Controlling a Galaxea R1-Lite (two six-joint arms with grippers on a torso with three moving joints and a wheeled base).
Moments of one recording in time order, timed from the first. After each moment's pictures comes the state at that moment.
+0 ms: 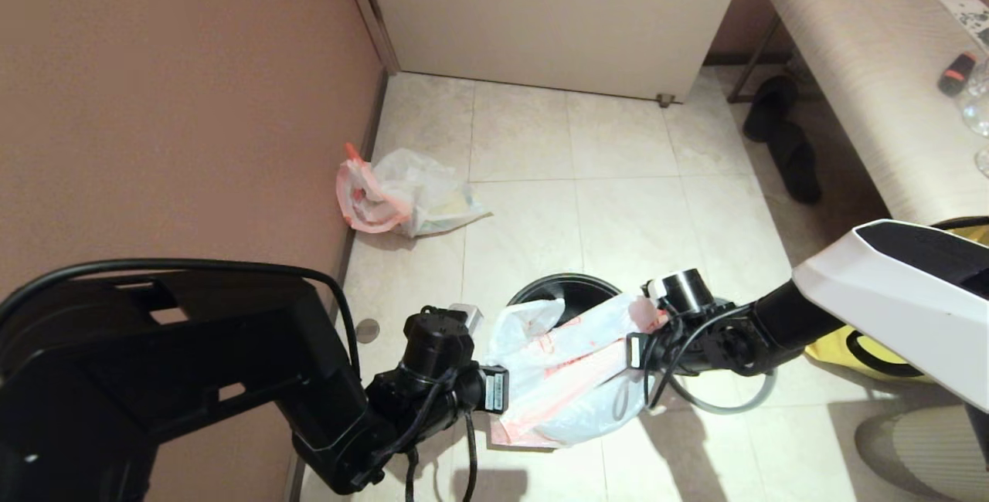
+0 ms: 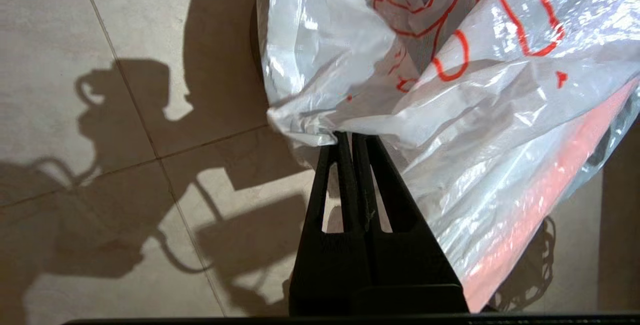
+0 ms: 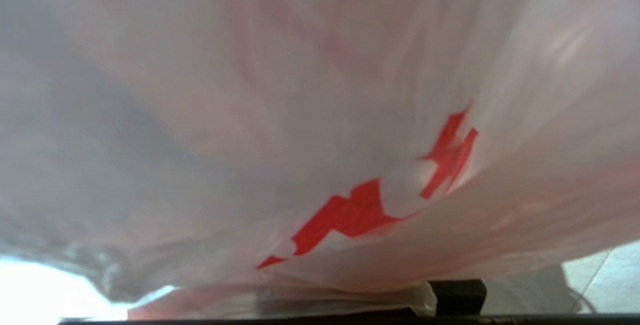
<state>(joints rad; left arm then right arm) -0.61 2.21 -0.72 -0.94 0.08 -0.27 0.37 2.32 -1.22 -0.25 0.02 0.40</state>
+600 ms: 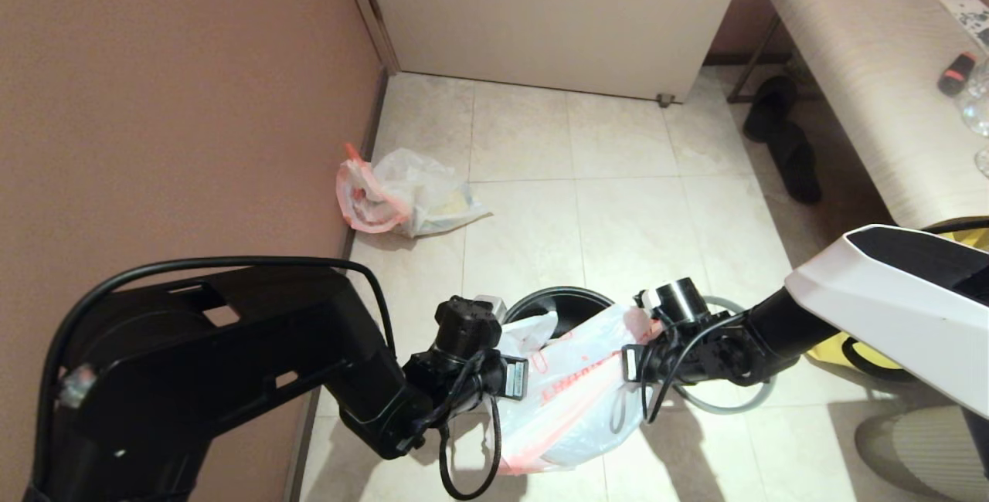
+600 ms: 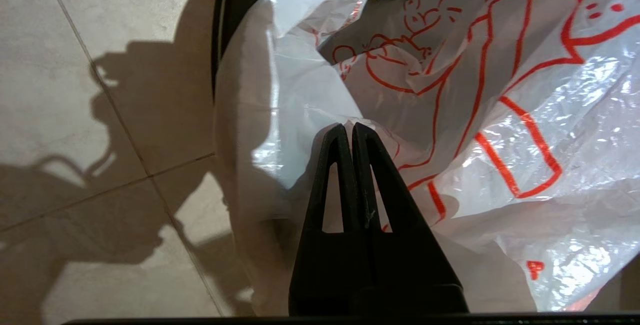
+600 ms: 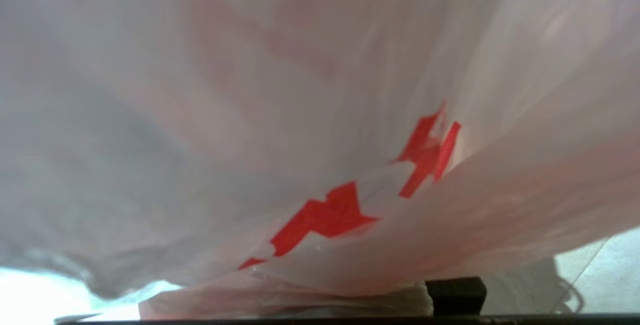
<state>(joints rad) -0.62 2.30 -0.92 -0.79 0.08 -0.23 0.40 2.32 -1.18 -0.25 0.02 0.38</state>
